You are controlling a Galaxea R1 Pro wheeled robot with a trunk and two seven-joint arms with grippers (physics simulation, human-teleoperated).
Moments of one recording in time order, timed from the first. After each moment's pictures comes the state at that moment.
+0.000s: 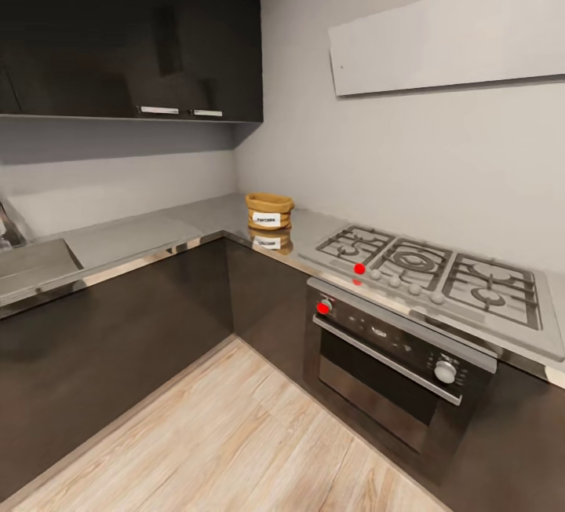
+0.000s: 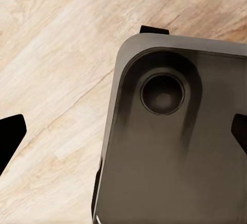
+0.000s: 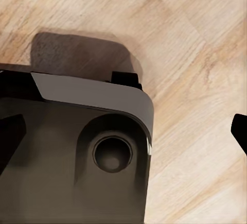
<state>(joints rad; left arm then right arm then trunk) 0.00 0.01 0.03 -0.05 0.13 -0.12 0.10 -0.14 -0.02 -0.60 0.03 0.71 -0.11 -0.03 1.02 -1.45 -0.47</state>
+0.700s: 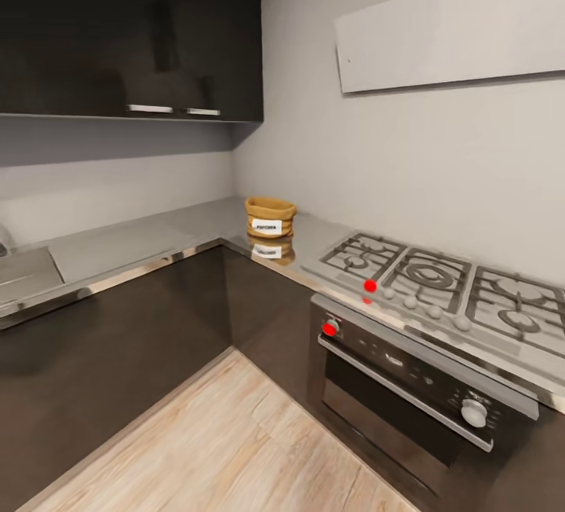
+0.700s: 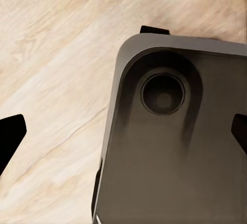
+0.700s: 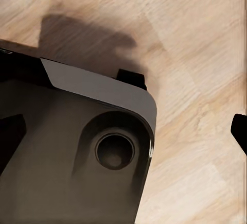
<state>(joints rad) 0.00 0.01 0.03 -0.05 0.13 -0.12 0.10 -0.14 0.00 -0.56 0.03 0.81 -0.10 -0.03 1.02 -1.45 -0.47</state>
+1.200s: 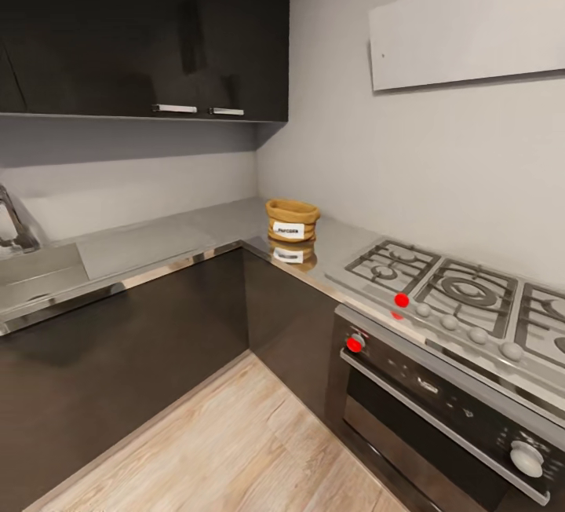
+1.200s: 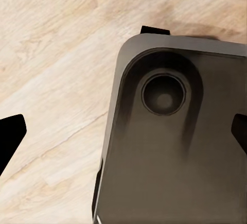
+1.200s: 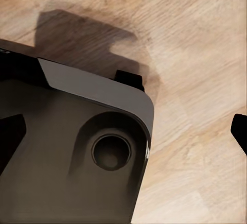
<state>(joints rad) 0.00 0.02 0.03 -0.05 0.13 -0.12 0.10 -0.14 -0.01 -0.56 0.03 0.82 -0.11 -0.03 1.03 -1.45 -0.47</state>
